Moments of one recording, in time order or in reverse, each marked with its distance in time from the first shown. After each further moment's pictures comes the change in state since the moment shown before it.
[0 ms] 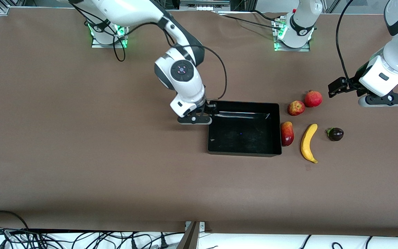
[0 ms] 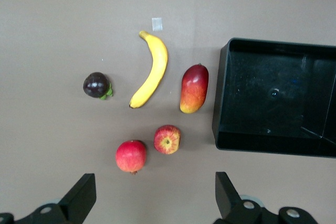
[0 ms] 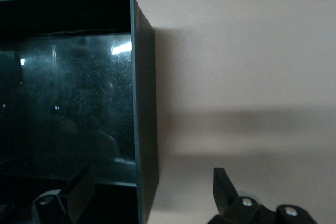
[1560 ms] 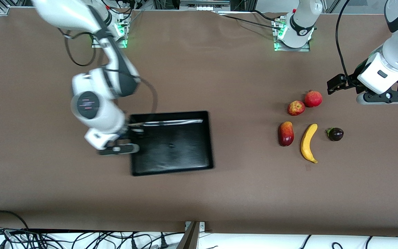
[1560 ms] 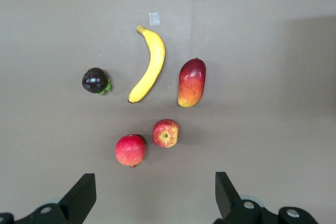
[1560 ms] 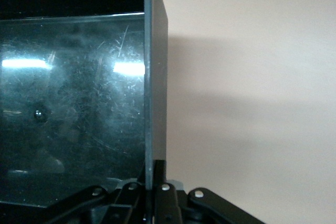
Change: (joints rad) left arm -0.005 0.001 -0.007 0.026 0.000 -0.029 0.001; right arm -0.366 -0.256 -0.138 -0.177 0.000 -0.276 -0.669
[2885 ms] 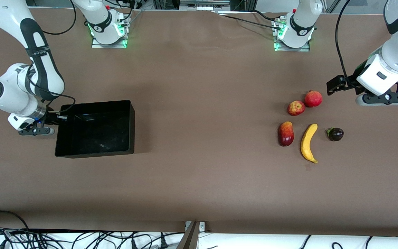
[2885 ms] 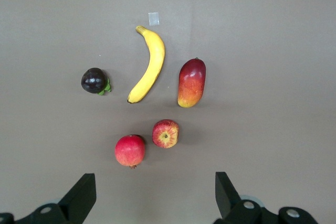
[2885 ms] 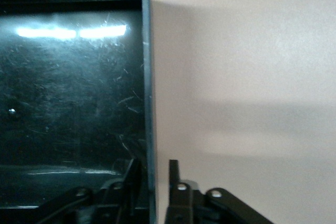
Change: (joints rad) left arm 0.000 0.008 0.000 0.003 0.000 0.000 0.000; right arm -0.238 -0.115 -0.243 -0.533 0.166 0.434 -0.535
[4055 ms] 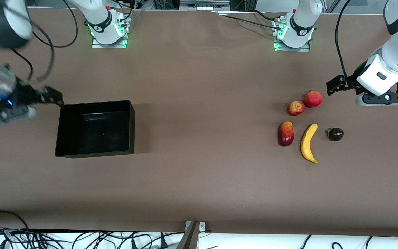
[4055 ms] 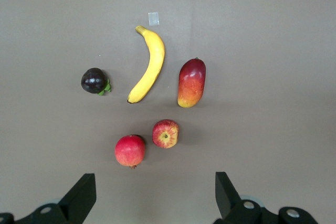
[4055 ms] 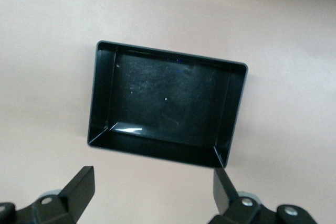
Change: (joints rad) left arm 0.000 0.002 0.000 0.002 0.000 -0.001 0.001; right arm 0.200 -0.285 0.014 0.536 -0.110 -0.819 0.162
